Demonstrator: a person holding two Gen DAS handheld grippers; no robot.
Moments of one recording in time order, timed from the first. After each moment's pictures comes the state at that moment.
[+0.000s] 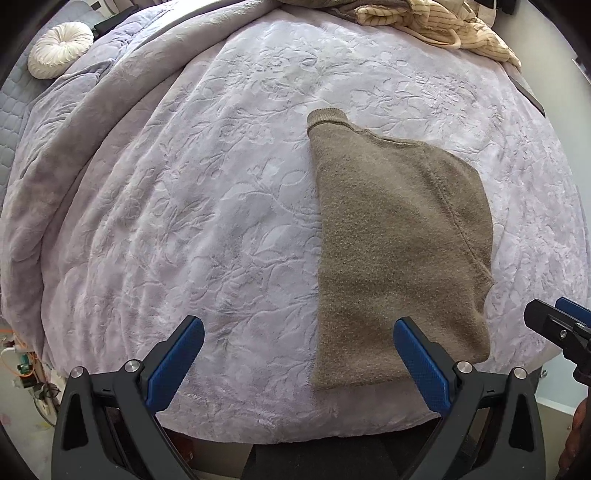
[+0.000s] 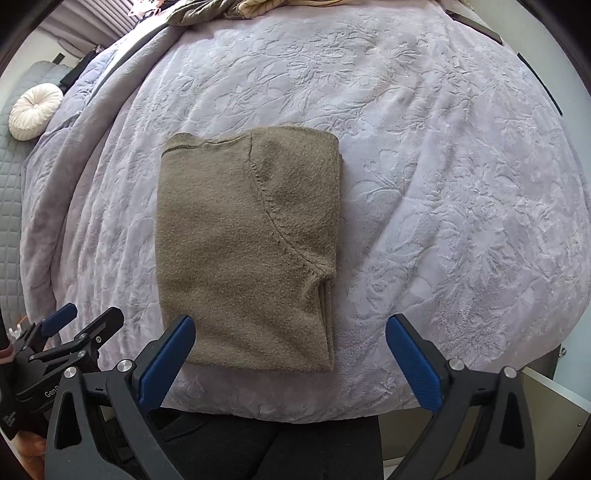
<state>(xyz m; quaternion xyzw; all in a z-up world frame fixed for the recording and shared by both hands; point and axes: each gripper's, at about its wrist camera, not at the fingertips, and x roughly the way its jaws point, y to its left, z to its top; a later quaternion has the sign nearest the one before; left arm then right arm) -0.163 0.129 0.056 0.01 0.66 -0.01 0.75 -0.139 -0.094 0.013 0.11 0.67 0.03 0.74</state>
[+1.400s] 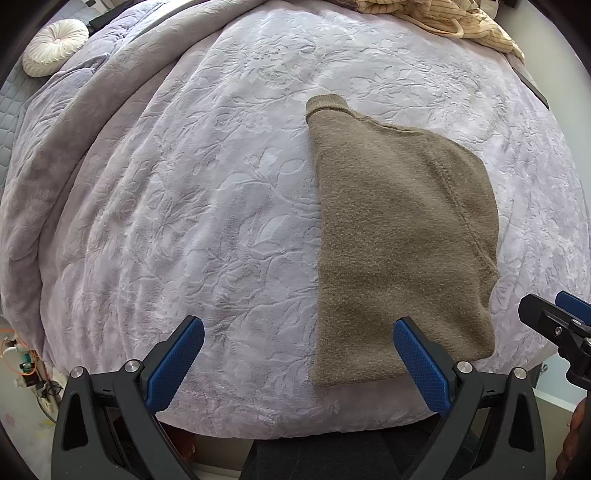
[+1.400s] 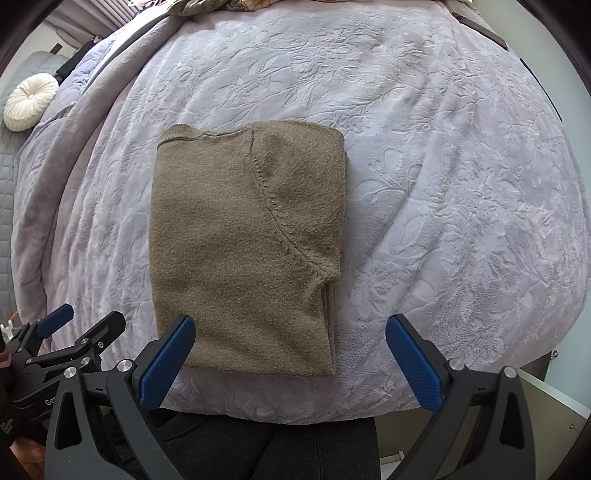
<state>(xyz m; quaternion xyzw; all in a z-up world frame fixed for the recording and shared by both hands) -0.161 0.130 0.047 0.02 0.68 -0.01 0.73 -0.132 -0.086 0.007 0.09 0.68 0.03 0.73</state>
